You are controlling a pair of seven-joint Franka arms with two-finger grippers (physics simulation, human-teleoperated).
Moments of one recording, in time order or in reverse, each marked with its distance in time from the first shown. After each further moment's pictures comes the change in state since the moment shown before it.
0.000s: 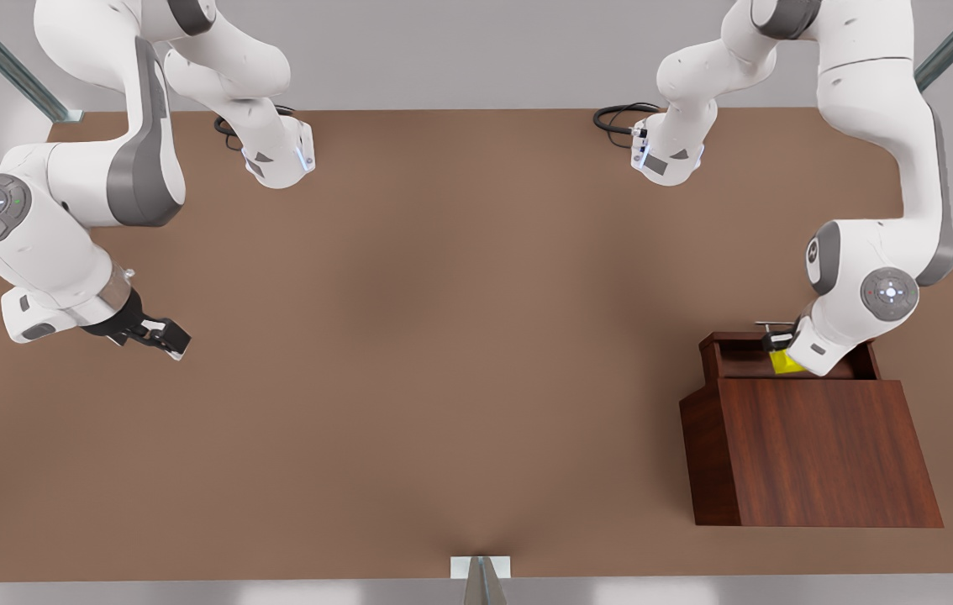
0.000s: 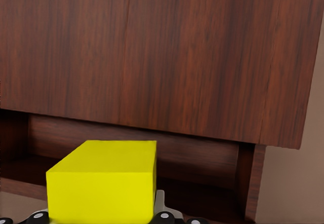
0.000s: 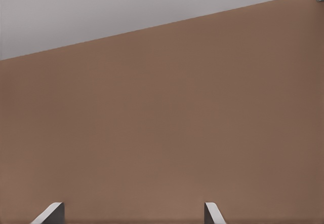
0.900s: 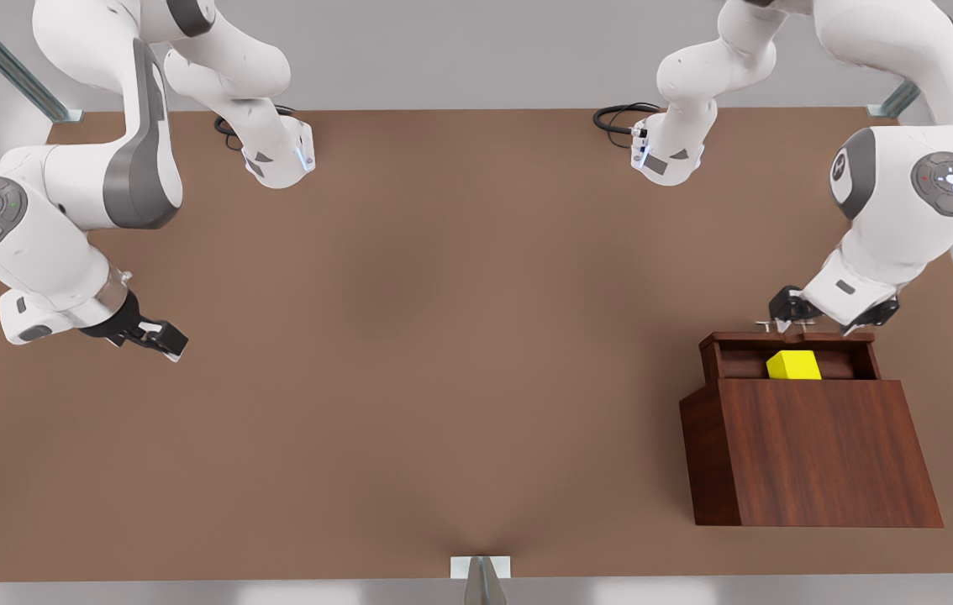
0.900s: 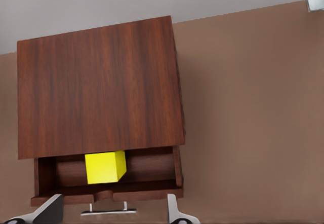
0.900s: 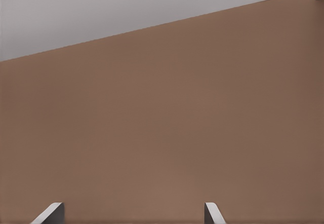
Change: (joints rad) left arm -0.013 -0.136 -0.136 0.298 -0.084 -0.227 0.149; right arm -0.003 0.005 -0.005 0.001 0.003 0.003 0.002
